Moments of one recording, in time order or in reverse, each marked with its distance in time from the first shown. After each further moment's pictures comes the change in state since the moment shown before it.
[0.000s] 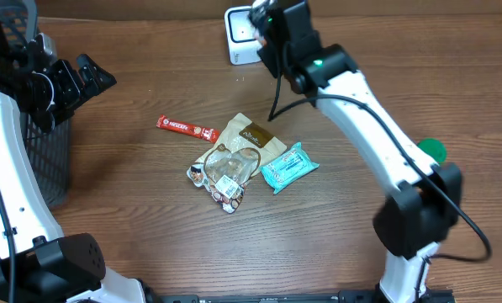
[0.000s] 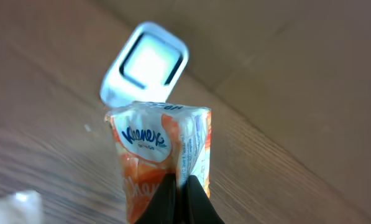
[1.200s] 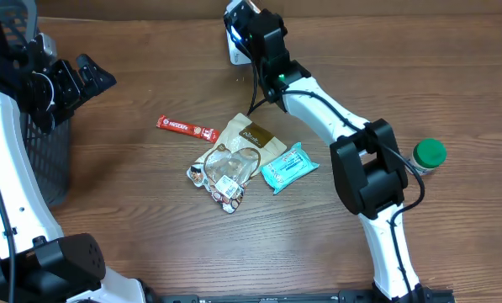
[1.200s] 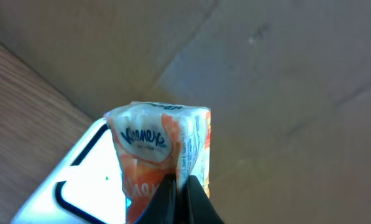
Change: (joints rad) left arm 0.000 0.000 0.000 0.000 0.000 0.000; right arm 0.002 0.351 -0.002 0.808 0.050 -0.238
